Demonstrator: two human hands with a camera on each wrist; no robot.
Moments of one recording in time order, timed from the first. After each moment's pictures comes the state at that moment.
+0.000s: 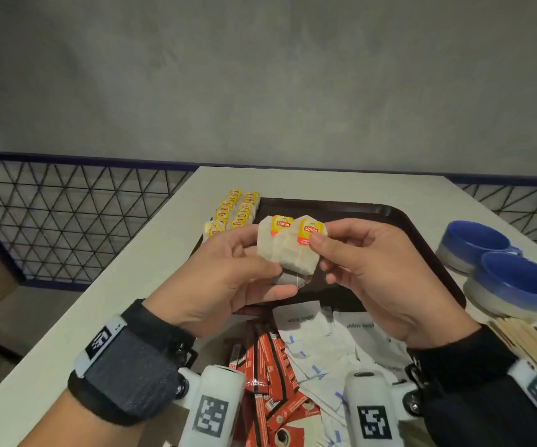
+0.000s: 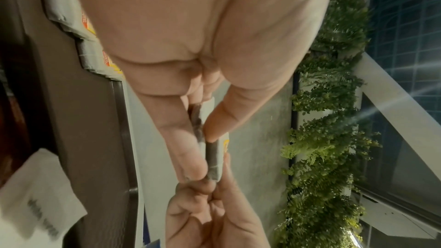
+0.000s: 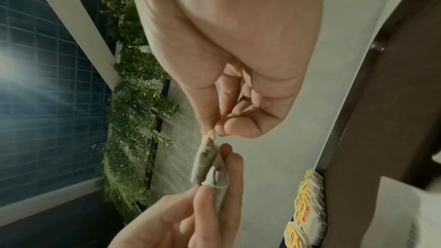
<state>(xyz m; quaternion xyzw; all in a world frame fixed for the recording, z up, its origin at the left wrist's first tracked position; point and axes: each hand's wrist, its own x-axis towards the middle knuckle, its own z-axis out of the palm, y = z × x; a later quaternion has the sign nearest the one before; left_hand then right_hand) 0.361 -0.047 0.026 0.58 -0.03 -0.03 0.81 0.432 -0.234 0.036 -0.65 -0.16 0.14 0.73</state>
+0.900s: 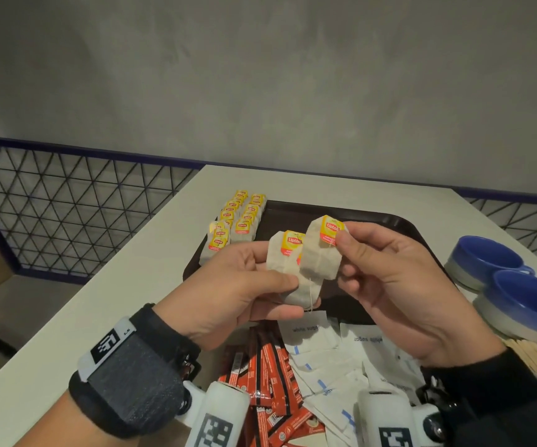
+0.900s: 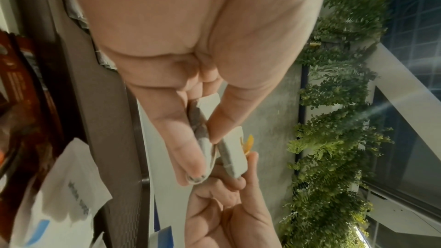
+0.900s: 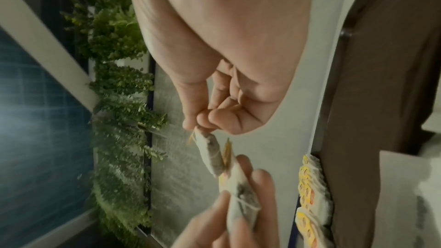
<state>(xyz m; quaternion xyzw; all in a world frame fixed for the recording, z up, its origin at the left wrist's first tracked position) 0.362 -0.049 0.018 0.59 -0.01 -0.06 0.81 0.437 -0.235 0.037 -0.54 -0.12 0.20 0.81</state>
